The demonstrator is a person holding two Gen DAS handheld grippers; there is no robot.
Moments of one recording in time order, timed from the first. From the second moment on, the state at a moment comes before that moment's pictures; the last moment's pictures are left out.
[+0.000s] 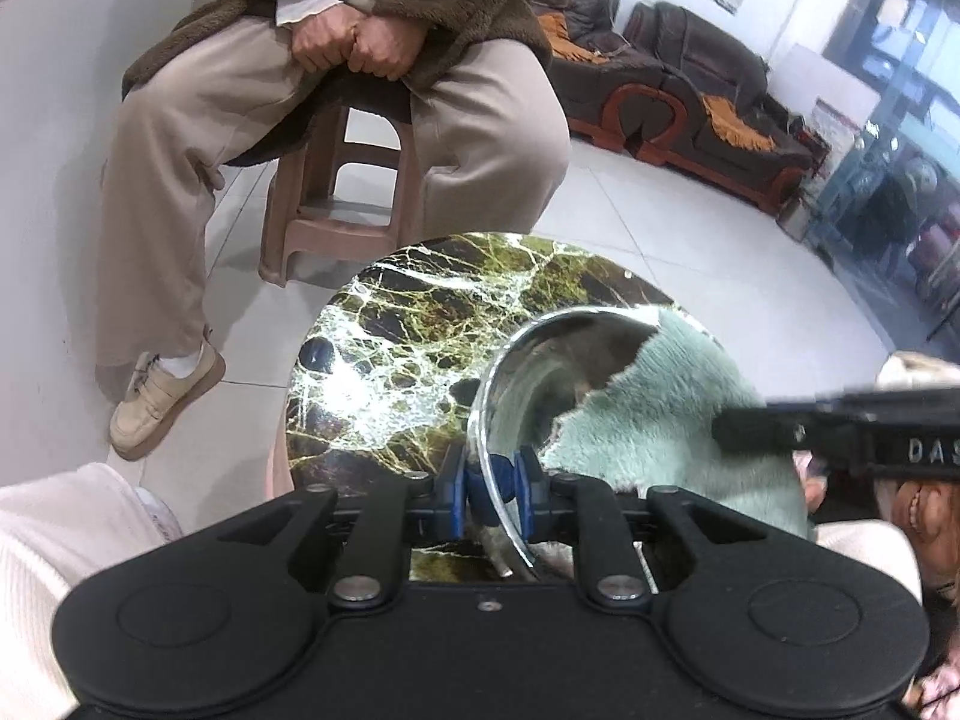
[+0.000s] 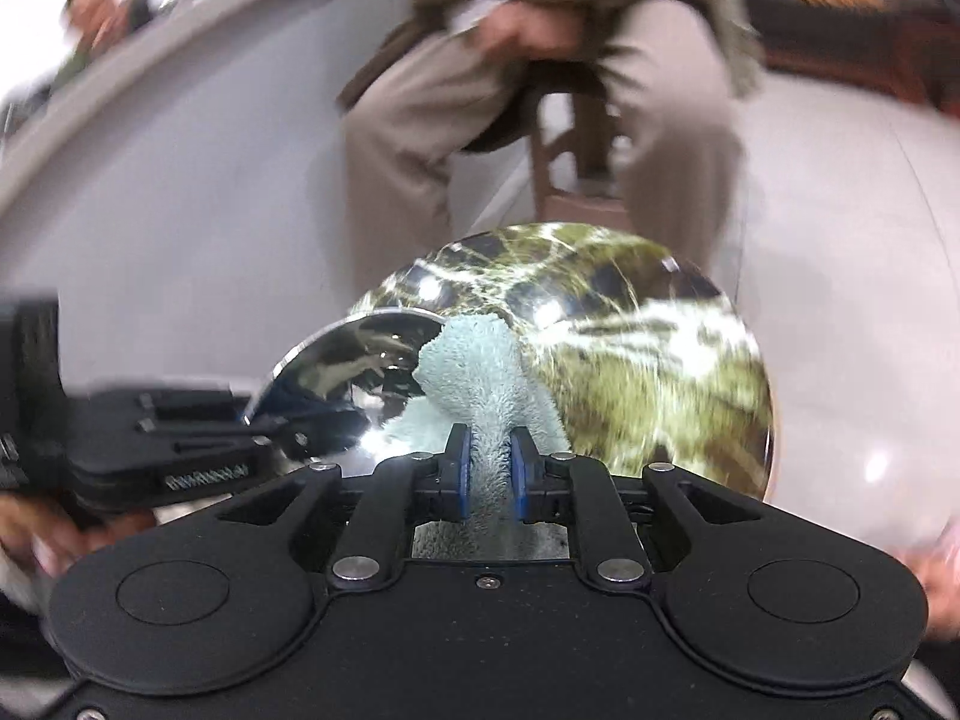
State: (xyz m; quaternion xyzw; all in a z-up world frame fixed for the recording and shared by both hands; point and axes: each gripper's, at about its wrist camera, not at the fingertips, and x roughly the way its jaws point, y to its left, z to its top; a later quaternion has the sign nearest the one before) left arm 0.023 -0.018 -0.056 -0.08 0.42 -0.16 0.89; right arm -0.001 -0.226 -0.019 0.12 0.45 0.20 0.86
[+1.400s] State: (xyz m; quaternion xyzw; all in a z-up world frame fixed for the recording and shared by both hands) left arm 0.042 -0.002 -0.055 -0.08 0.45 -0.13 0.88; right arm 0.061 -0.143 0.014 -0.22 0.40 0.33 0.83
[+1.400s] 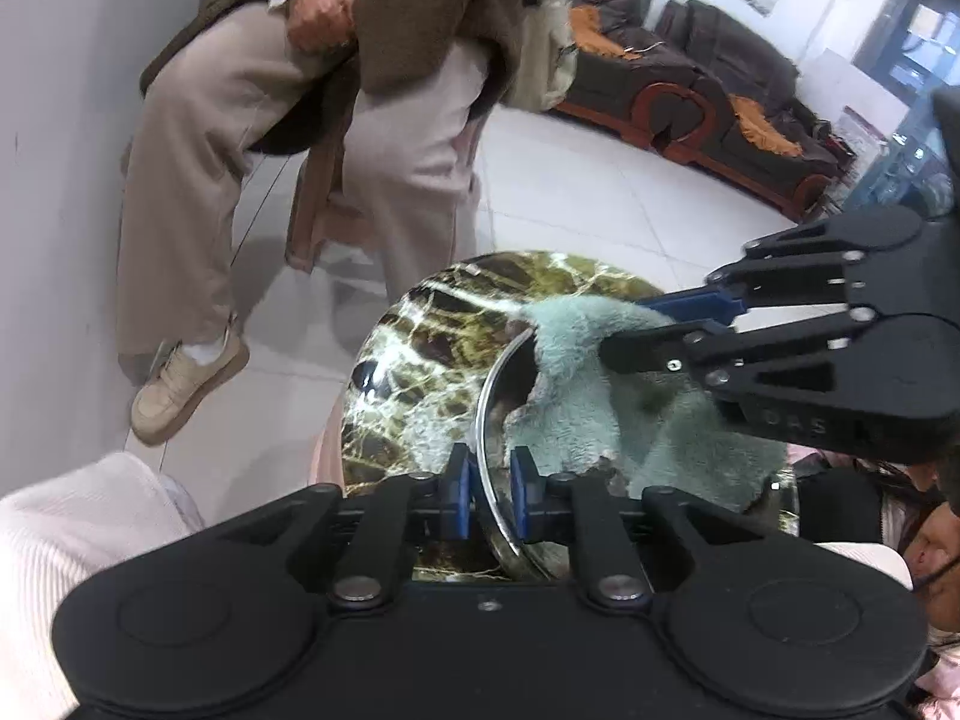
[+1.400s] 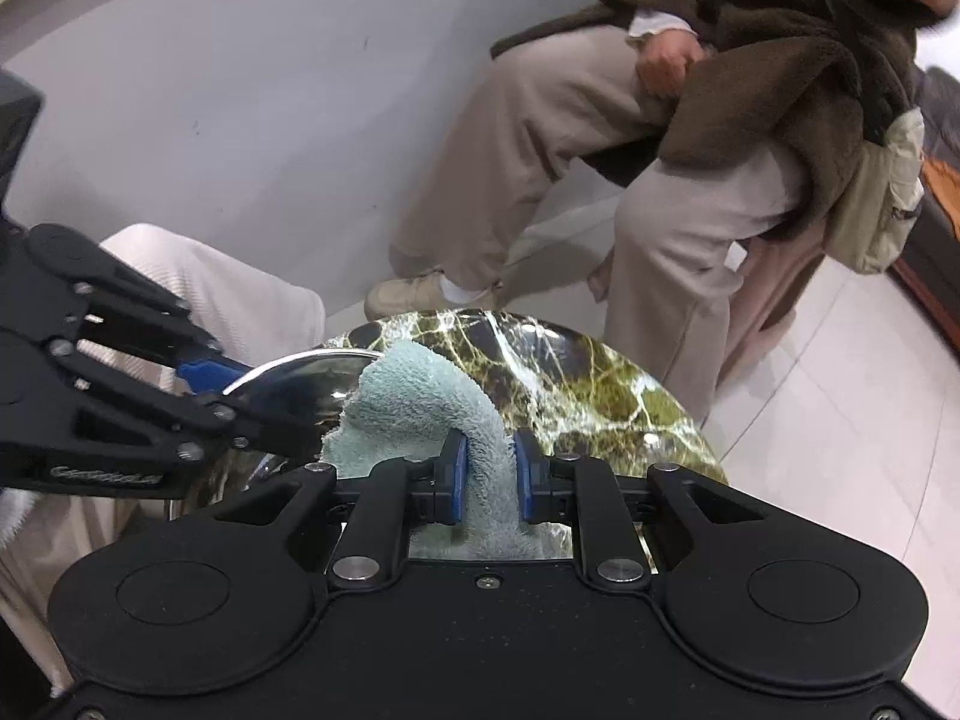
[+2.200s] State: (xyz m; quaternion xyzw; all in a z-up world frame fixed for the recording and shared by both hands) left arm 0.032 -0.007 -0.056 -0.07 0.44 -0.13 0.89; right arm 0.045 -0.185 0.018 -0.06 0.42 0.25 0.87
